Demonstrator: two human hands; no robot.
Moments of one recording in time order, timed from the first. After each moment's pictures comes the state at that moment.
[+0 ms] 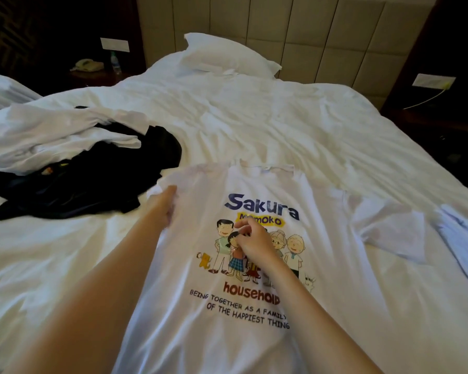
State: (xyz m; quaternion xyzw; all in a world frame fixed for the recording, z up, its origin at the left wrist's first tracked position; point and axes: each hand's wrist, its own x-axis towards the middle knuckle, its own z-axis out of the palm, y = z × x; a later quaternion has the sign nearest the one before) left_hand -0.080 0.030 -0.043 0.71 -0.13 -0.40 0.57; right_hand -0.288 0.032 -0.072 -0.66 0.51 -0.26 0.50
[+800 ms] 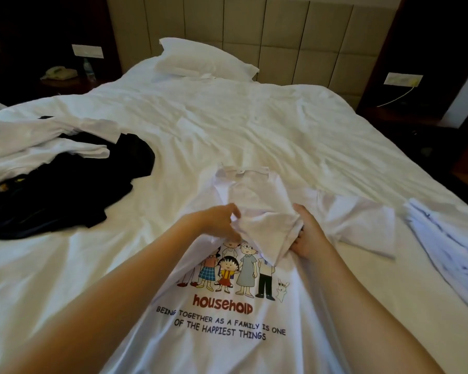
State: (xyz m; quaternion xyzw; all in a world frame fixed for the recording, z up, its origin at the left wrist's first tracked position) left_hand -0.206 0.012 -0.011 0.63 -0.71 -0.31 0.06; right_hand -0.402 -0.043 -0.055 -0.26 0.54 -0.43 0.68
